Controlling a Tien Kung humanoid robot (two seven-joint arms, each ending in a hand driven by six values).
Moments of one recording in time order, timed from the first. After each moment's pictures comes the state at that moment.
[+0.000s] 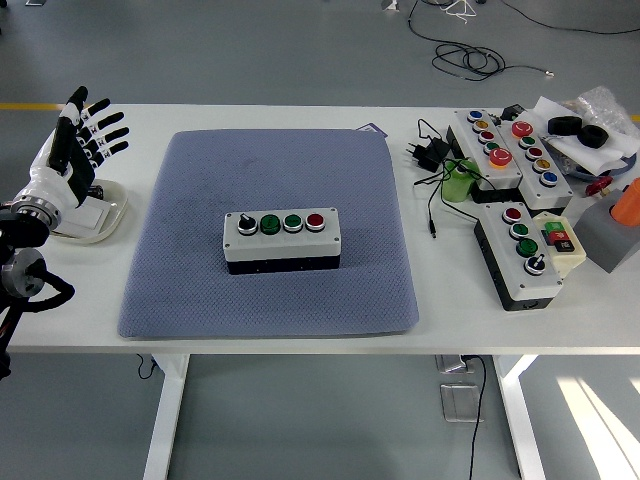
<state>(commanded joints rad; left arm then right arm) -0.55 0.36 -1.22 -0.99 0.71 0.07 -0.03 0.14 -0.15 1.05 0.18 -0.66 -0.34 -0.25</state>
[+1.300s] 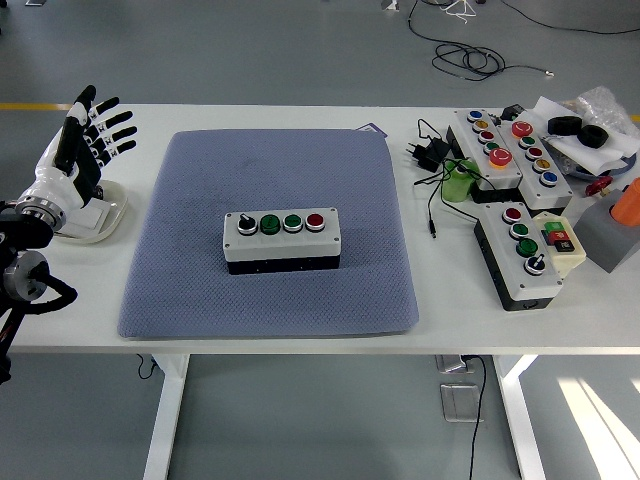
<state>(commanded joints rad) -0.52 0.36 -1.22 -1.07 0.73 0.08 -0.02 0.12 -0.15 1.03 0.18 -0.63 -0.33 -0.25</state>
